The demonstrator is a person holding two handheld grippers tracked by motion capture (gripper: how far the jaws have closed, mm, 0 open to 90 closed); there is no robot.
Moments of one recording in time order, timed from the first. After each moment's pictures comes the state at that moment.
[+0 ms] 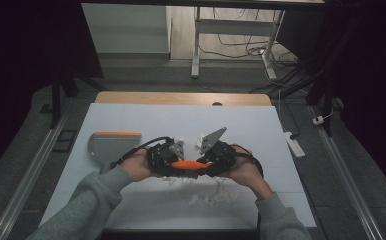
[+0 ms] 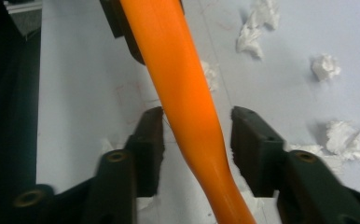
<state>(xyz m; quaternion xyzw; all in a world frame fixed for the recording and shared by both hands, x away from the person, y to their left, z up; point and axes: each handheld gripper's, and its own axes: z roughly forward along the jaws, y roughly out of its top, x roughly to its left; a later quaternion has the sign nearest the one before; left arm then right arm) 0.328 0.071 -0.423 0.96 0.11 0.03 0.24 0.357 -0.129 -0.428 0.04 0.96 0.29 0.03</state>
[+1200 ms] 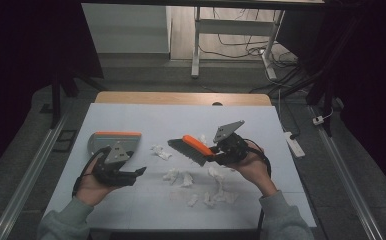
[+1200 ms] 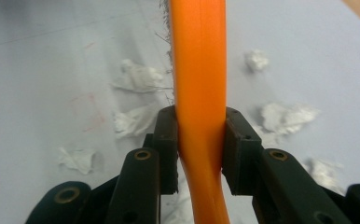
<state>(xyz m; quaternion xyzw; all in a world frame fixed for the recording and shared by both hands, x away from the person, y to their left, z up) 0.262 0.199 -0.450 0.84 0.36 0.20 0.35 0.377 -0.162 -0.421 0.13 0.93 0.34 0.08</state>
